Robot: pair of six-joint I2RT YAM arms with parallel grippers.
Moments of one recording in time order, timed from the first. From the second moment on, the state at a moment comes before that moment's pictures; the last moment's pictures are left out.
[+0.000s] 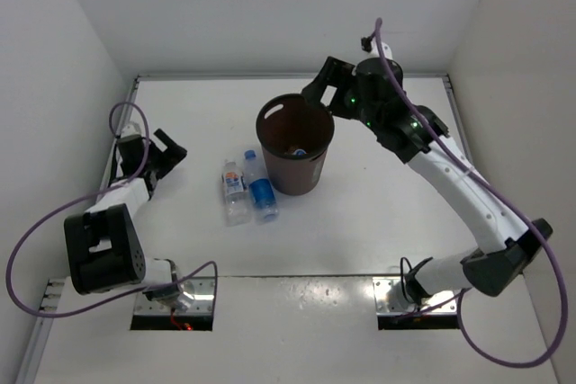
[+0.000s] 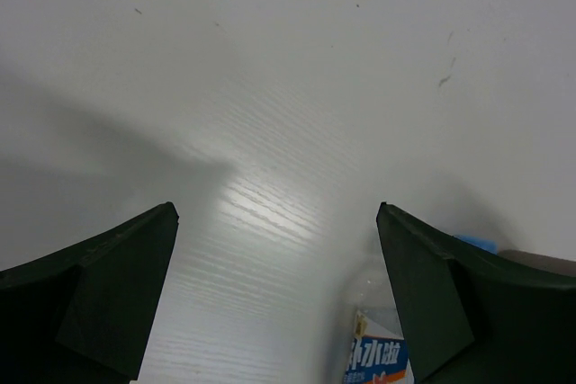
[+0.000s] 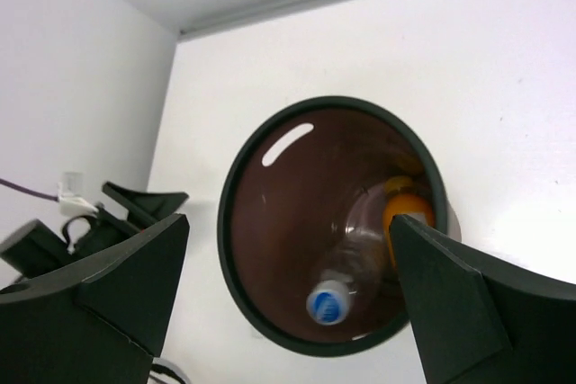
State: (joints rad) left arm 0.28 1.36 0.64 0.12 0.15 -0.54; right arm 0.61 1.43 1.56 -0.52 0.20 0.65
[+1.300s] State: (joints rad) left arm -0.18 1.35 0.62 -0.02 0.20 -0.41; right arm 0.59 1.25 1.34 -0.52 0.27 0.71
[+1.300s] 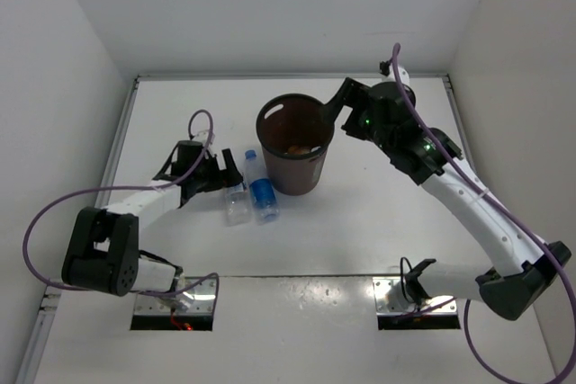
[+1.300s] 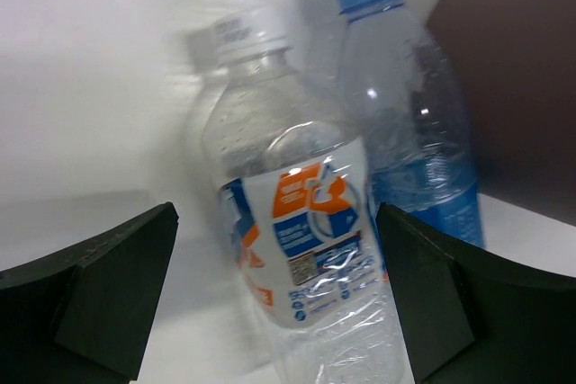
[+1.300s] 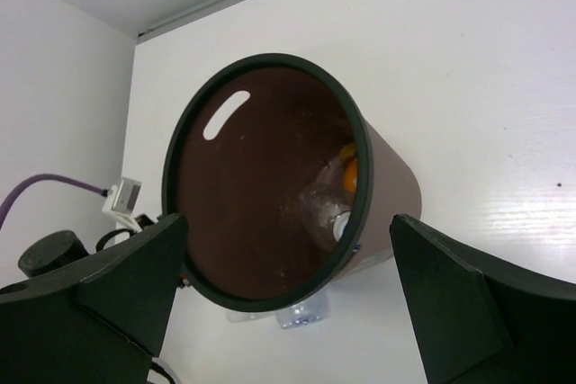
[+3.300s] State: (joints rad) left arm -0.21 1.52 1.55 -0.10 -0.13 -0.65; right arm 0.55 1.21 1.26 -0.68 0.33 0.76
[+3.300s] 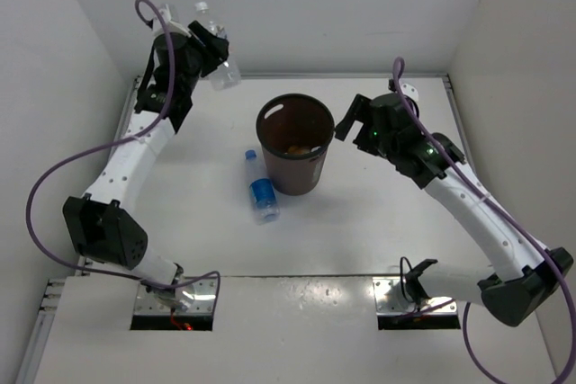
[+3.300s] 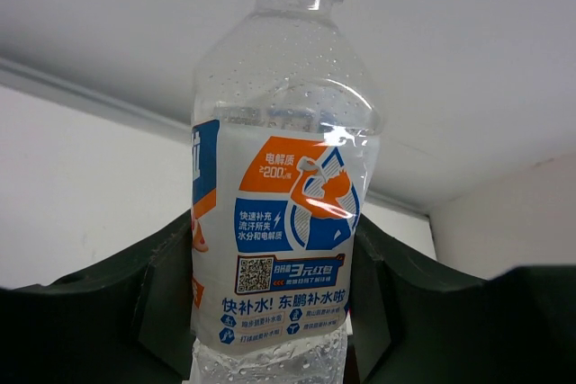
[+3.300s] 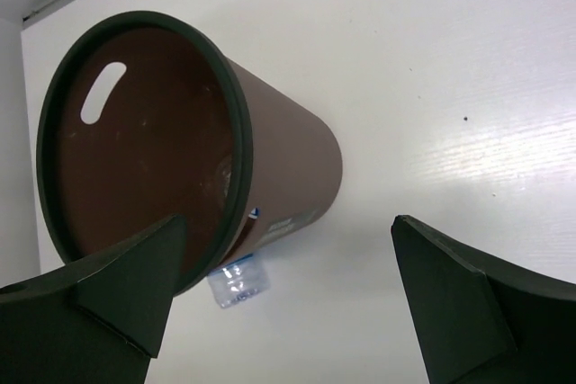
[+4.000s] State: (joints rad) left arm -0.48 1.50 1.37 -0.10 -0.16 -0.61; right arm 0.54 1.17 1.29 -0.79 0.36 0.76
